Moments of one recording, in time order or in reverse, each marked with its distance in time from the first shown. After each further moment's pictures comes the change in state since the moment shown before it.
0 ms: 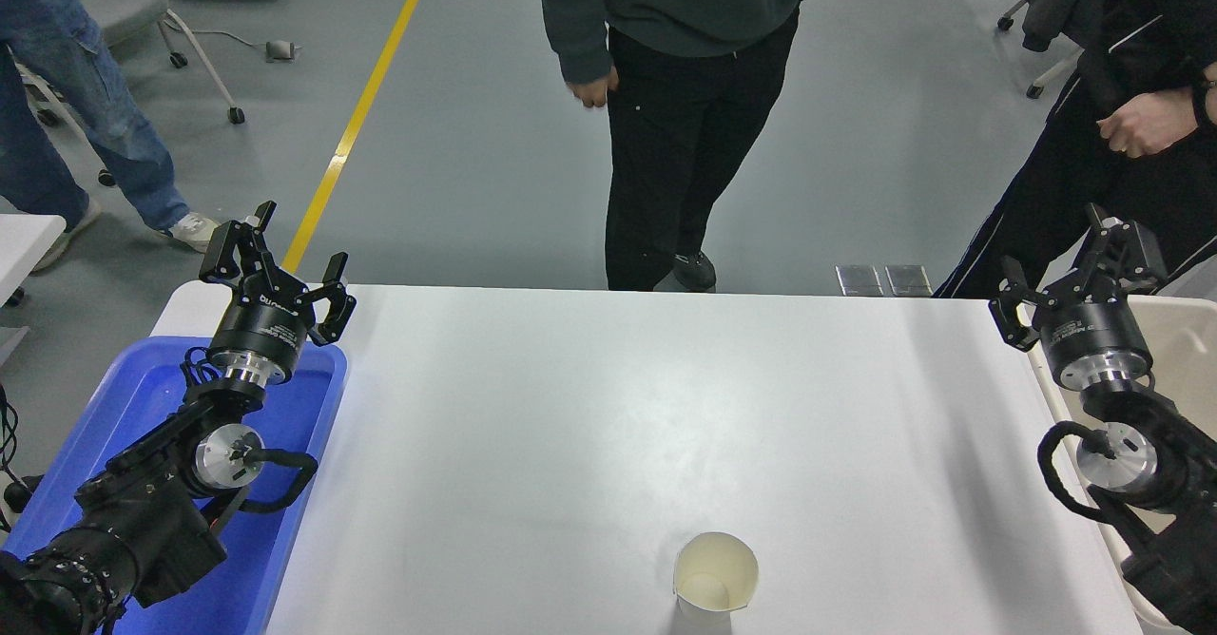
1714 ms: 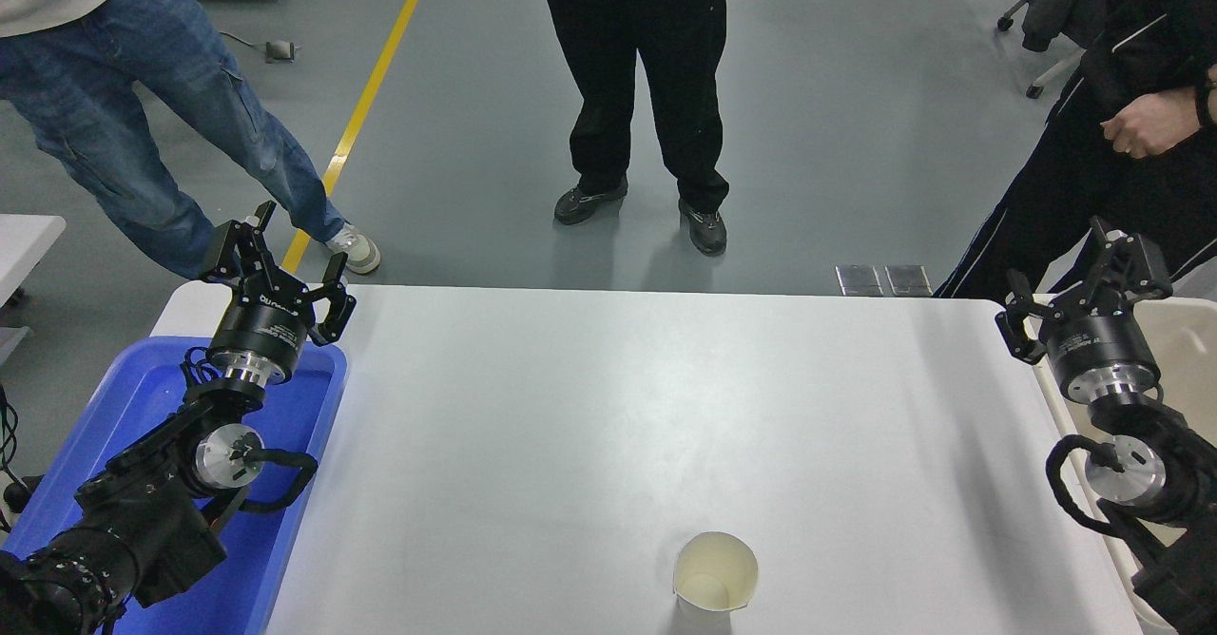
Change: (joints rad) left arm 0.000 0.000 0.000 0.000 0.000 0.000 0.000; right arm -0.027 -0.011 -0.016 -0.004 -0.001 0.004 0.004
